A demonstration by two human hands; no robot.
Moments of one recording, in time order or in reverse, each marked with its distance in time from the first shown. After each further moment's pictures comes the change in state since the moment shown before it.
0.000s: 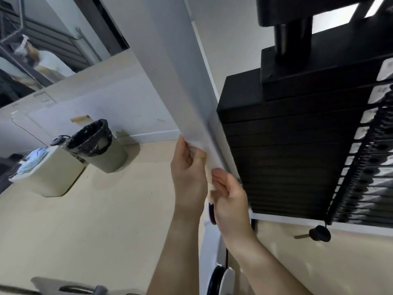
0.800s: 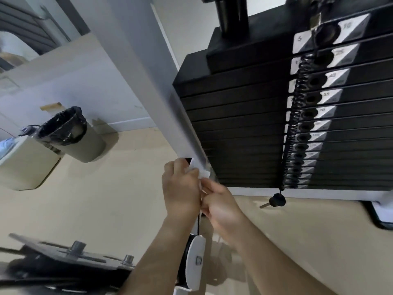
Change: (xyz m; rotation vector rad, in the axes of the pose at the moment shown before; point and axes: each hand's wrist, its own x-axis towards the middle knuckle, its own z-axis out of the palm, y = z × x) left_hand -0.067 -0.067 -0.002 1.355 -0.194 0.353; right_hand -0.033 0.012 -0.067 0.076 -0.240 0.346
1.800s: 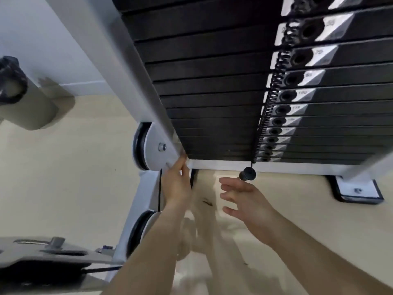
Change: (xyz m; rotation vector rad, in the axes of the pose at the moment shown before) left_hand -0.058 0.031 0.141 -0.631 -0.293 -0.552; right_hand -0.034 0.026 -0.122 -0.173 0.279 0.243
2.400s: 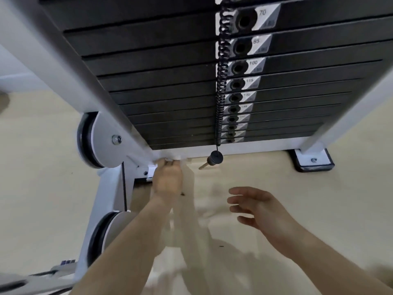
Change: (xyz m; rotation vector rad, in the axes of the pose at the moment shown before) left_hand -0.005 0.003 0.062 0.335 -0.222 0.150; right_hand -0.041 0.041 -0.073 -0.031 0.182 0.041
